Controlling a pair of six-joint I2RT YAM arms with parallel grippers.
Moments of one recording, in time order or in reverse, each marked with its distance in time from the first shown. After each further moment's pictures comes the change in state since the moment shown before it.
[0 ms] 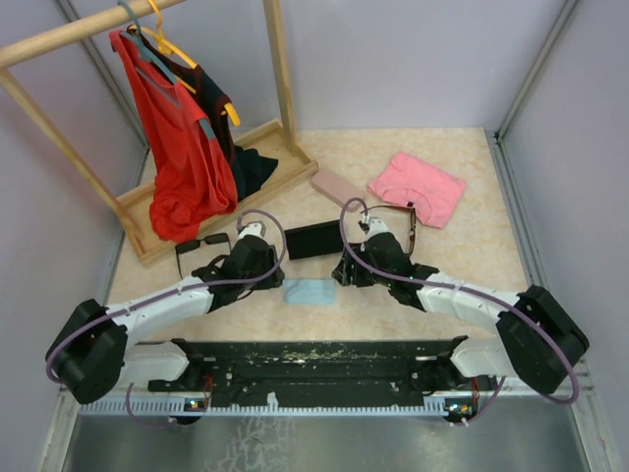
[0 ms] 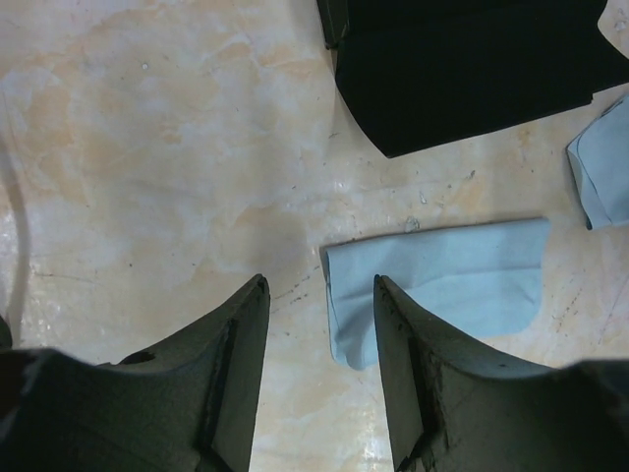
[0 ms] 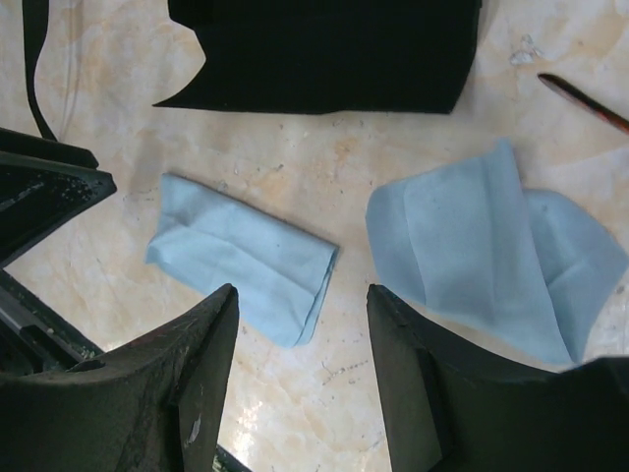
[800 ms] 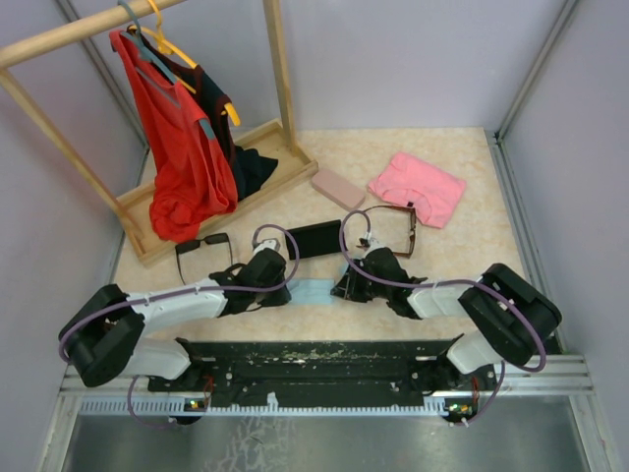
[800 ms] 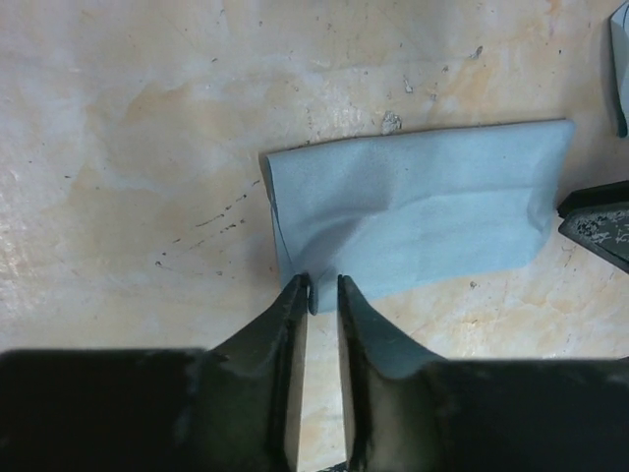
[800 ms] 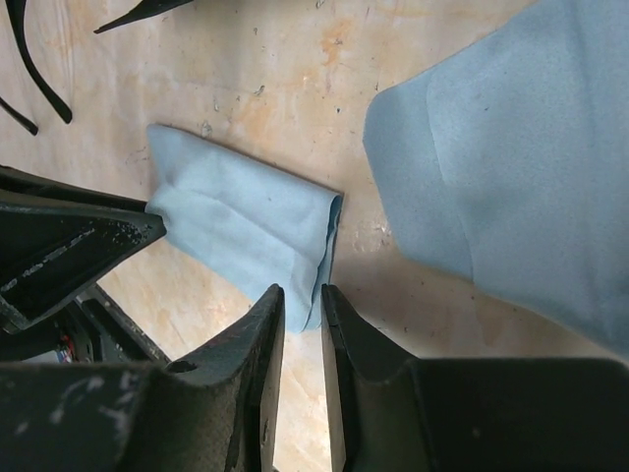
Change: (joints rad) left arm -0.111 0.127 -0.011 -0.006 0.063 -0.132; right arm -0.001 0.220 -0.122 0.311 -0.156 0.216
